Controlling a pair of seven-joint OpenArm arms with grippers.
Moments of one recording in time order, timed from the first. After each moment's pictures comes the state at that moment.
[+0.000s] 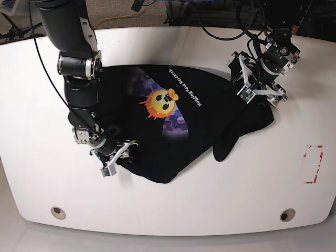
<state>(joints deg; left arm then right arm) 16.8 -9.2 -9.7 114.3 7.2 -43.2 45.7 36.2 7.0 6.2 23.4 -0.6 33.6 -9.0</state>
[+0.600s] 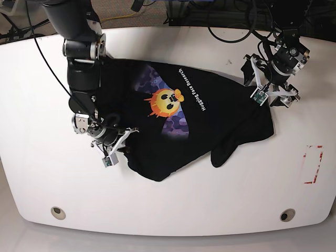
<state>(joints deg) 16.7 -10.9 -14.4 114.2 7.4 -43.2 45.6 25.3 7.5 8.1 39.6 1.3 35.4 -17.8</state>
